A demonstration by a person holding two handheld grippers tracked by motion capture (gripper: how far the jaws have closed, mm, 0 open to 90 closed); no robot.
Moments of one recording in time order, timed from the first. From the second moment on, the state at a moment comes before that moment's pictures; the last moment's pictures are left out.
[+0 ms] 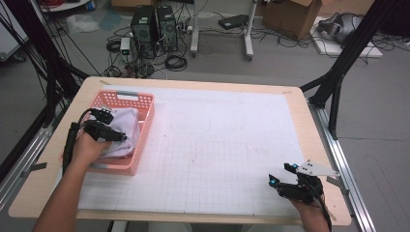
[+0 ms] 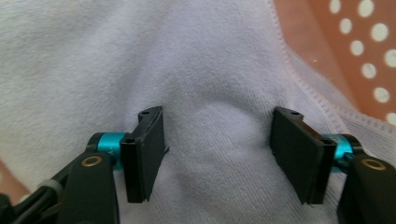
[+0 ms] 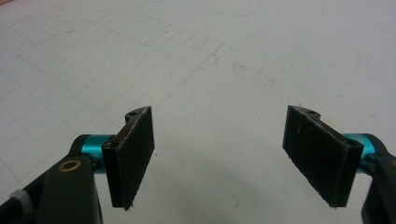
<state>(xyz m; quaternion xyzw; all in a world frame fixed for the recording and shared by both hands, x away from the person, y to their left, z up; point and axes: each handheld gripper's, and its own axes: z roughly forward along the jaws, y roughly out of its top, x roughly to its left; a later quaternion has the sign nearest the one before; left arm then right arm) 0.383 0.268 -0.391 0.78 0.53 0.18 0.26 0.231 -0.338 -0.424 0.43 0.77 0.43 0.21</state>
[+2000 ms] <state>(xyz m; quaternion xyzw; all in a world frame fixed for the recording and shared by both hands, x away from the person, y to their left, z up) 0.244 0.118 -0.414 0.71 0.30 0.18 0.61 0.224 -0.341 -0.419 0.40 0.76 0.46 0.24</state>
